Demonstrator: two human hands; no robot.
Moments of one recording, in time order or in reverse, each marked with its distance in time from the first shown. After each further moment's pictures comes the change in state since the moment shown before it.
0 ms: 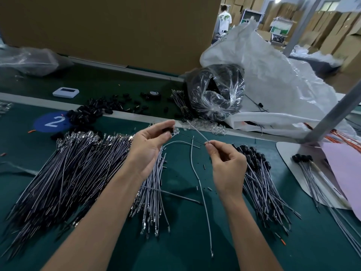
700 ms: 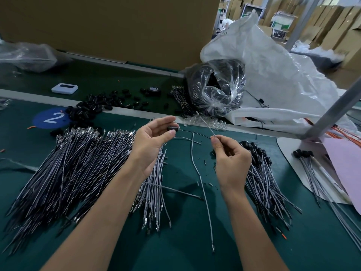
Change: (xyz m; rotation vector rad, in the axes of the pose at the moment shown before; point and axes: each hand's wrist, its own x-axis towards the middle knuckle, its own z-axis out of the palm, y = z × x) left_hand -0.003 -0.006 -0.001 0.169 -0.029 0.081; right_hand 0.001 0.000 -0.001 -0.024 0.092 0.022
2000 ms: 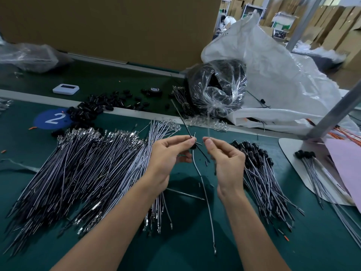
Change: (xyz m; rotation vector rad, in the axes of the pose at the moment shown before) left_hand -0.016 -0.017 0.029 -0.025 0.018 -0.149; right_hand -0.005 -0.010 0.006 0.374 -0.162 0.272
